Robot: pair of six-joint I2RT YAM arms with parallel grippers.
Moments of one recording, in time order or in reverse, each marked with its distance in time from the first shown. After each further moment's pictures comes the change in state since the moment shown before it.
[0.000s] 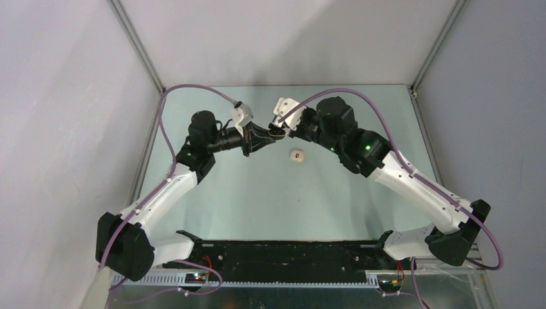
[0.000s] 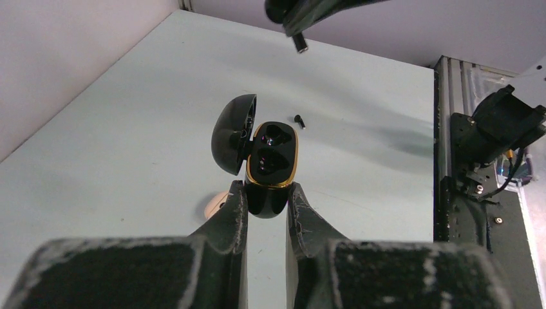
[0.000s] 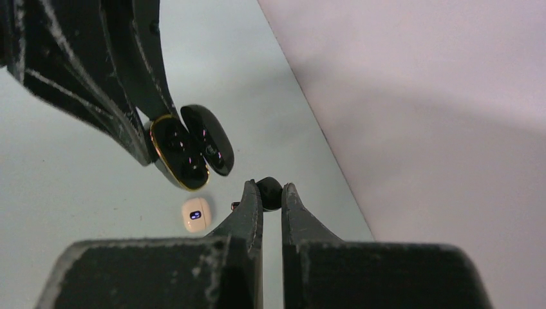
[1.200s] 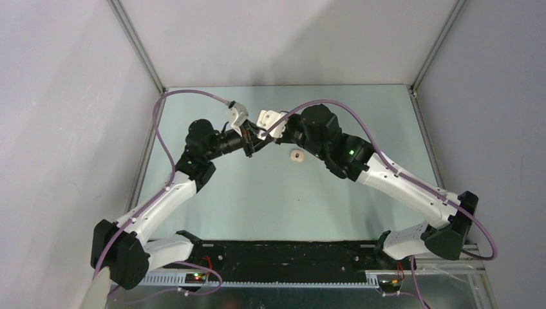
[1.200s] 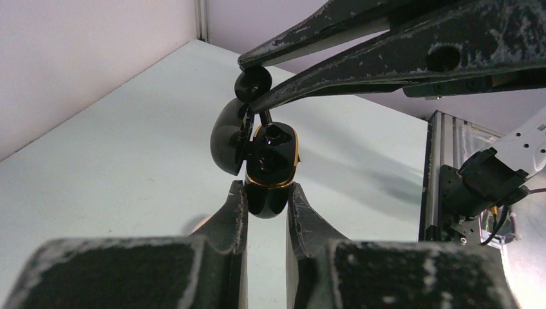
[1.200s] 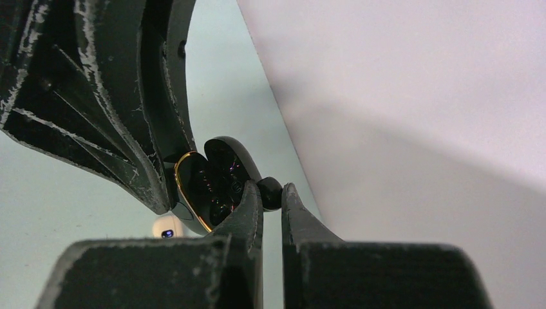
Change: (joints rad) left arm -0.073 -0.075 -0.094 0.183 -0.170 -0.195; right arm 0.108 0.064 -0.022 0.116 0.118 -0.123
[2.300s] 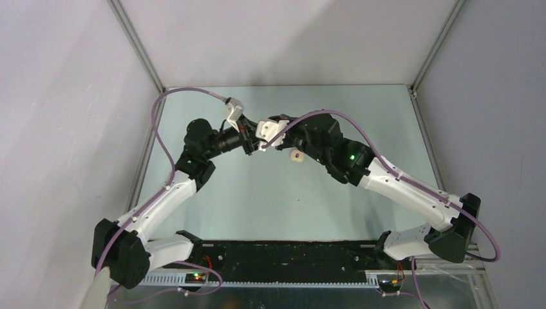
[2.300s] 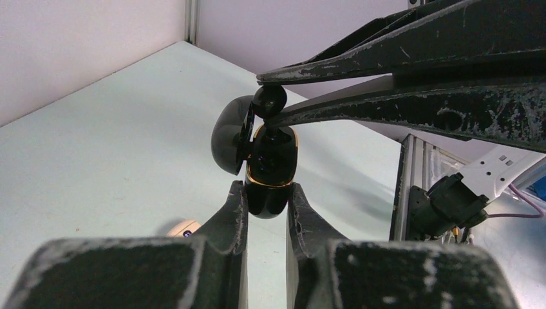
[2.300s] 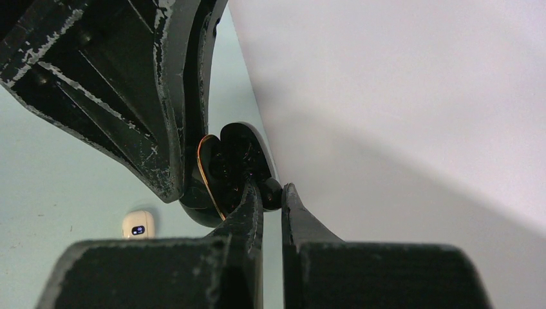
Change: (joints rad) left arm 0.018 0.007 0.000 0.042 0.004 -0.147; right arm 0.017 -0.032 -0.071 0.058 0.002 -0.153
